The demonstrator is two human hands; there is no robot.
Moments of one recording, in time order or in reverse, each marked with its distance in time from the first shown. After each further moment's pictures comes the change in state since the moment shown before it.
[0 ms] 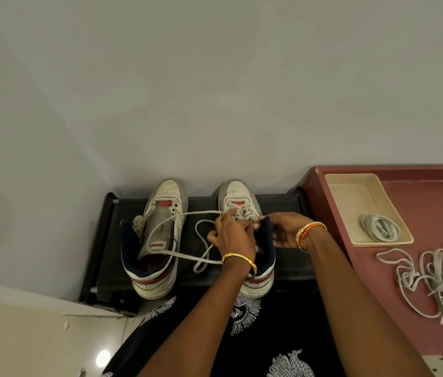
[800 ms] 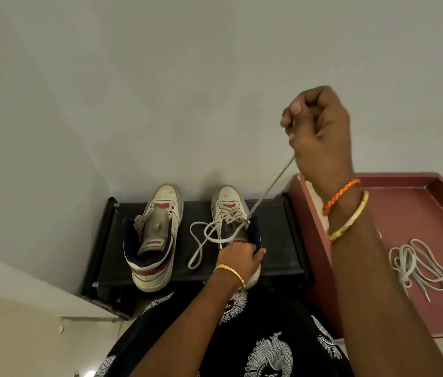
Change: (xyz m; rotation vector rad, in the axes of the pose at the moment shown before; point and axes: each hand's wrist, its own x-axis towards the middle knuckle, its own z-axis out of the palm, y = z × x) left_hand -0.050 -0.002 -0.012 0.352 -0.304 0.413; right_hand -0.182 -0.101 0.016 -0.053 0.412 -1.433
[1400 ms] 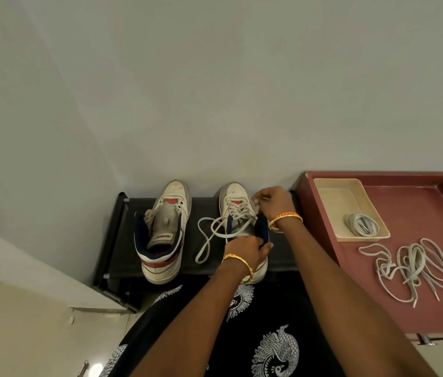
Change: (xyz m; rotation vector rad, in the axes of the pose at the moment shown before) left_hand 0.005 -0.003 -0.003 -0.044 -0.063 -0.043; right_hand -0.071 0.142 0.039 -0.533 -0.375 0.611
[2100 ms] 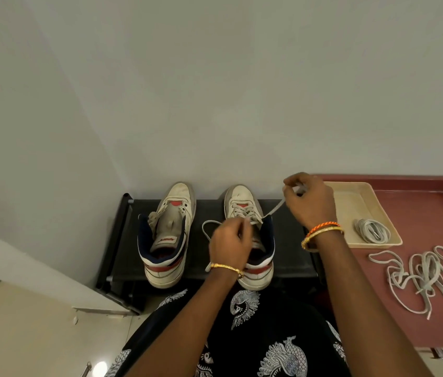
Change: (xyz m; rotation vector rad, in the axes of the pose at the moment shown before) left_hand -0.008 -0.020 -0.018 -0.453 0.611 -0.091; right_hand -0.030 -0.019 -0.051 0.012 0.303 -0.146
